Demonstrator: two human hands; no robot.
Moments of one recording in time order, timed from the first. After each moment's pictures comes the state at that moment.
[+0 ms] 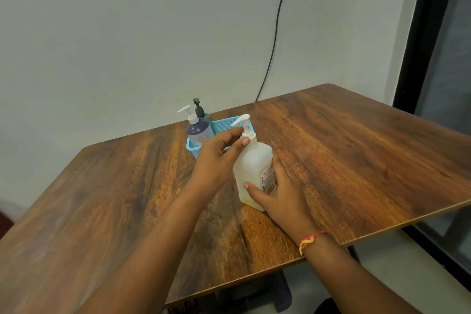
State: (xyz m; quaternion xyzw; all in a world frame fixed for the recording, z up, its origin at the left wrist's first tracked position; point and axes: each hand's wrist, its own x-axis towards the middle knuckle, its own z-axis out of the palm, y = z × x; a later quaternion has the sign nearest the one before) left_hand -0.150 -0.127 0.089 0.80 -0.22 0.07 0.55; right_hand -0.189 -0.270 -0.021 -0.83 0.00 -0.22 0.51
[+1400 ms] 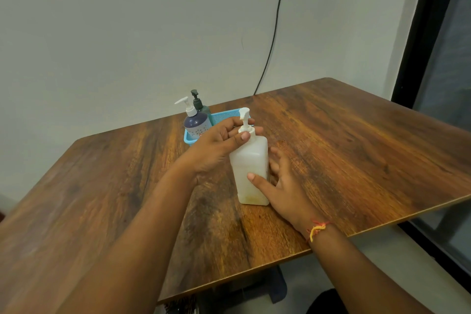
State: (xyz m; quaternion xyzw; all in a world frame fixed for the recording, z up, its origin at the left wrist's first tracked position) left_hand -0.126 -0.117 0.100 0.70 -0.27 -0.17 0.63; right_hand -0.188 -0.274 -0.019 -0.73 -0.05 -0.13 0.67
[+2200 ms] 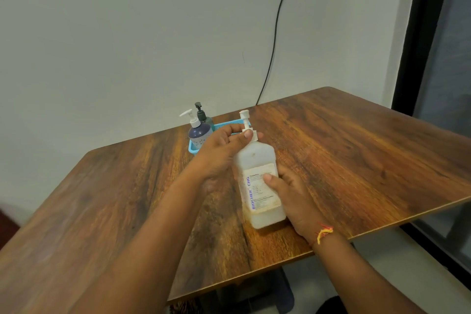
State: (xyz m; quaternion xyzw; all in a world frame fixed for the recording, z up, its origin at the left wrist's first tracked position) left_hand -0.149 -0.131 0.111 0.68 -0.19 -0.12 0.69; right_hand -0.208 -0.280 -0.003 -0.62 -0.08 -0.09 0.78
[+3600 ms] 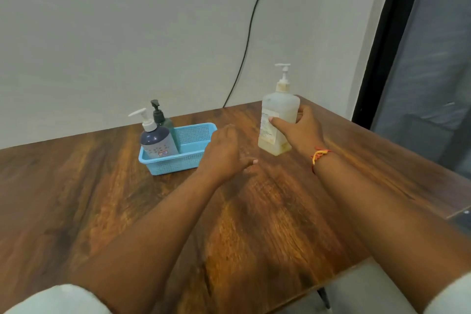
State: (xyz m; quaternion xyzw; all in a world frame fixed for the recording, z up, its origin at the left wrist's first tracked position) left_hand -0.043 -0.218 0.054 0.93 -0.28 0.10 0.21; right_hand -0.084 -0.409 0.073 -0.79 0.17 -0.29 0.52
